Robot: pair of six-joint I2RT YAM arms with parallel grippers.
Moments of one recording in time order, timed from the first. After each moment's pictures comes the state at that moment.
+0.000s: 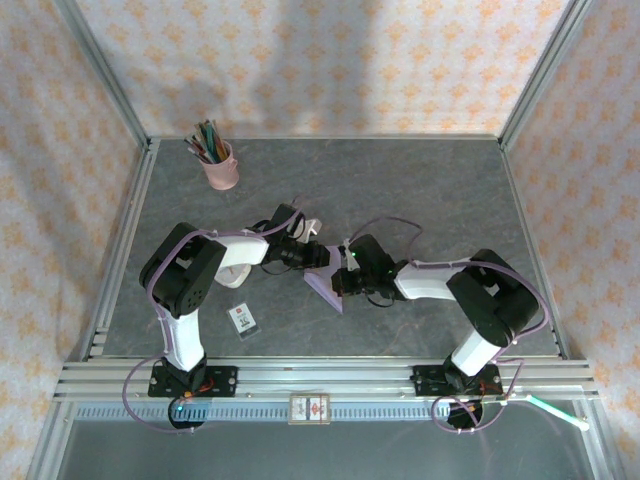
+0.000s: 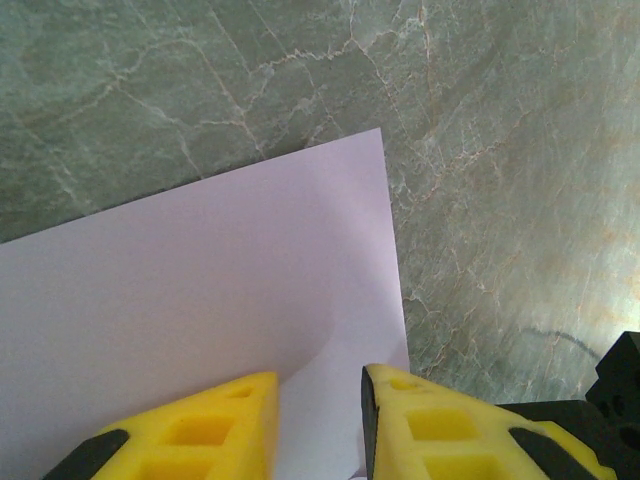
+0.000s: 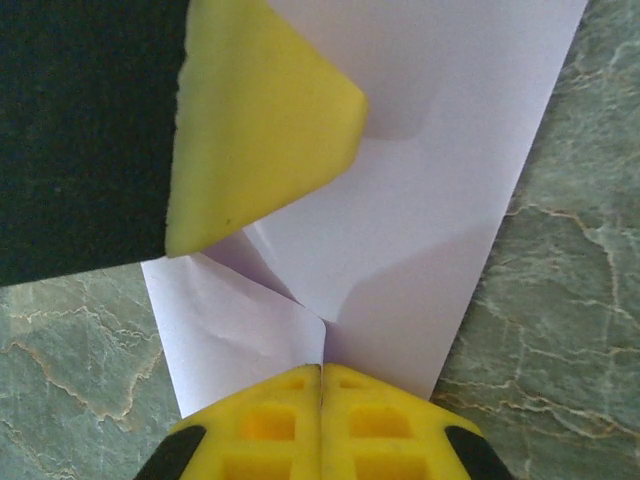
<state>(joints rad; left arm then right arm) -0.50 1.89 0.97 -0.06 0.55 -0.57 0.72 1.63 0.65 0.08 -0.30 0.56</state>
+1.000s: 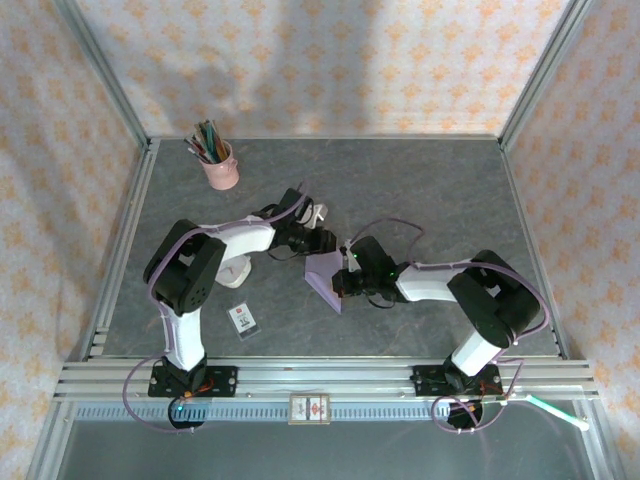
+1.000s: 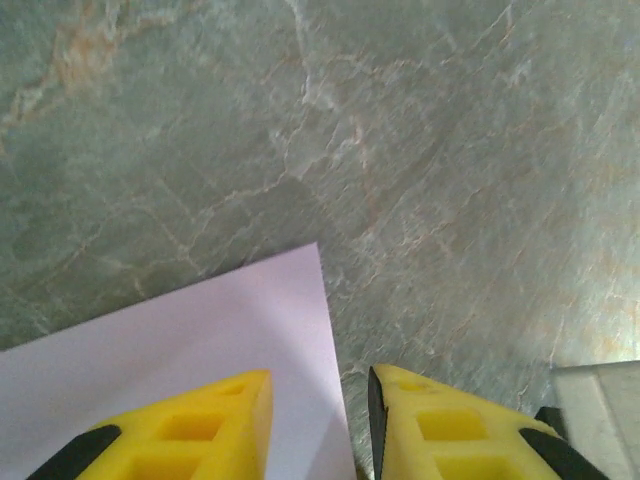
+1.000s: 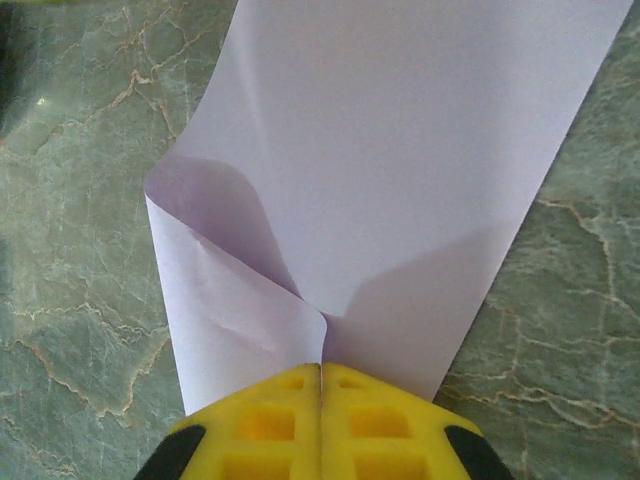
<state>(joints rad) -0.51 1.90 1.15 -0.21 0.50 -0.57 0.72 1.63 0.63 0.12 -0.30 0.56</state>
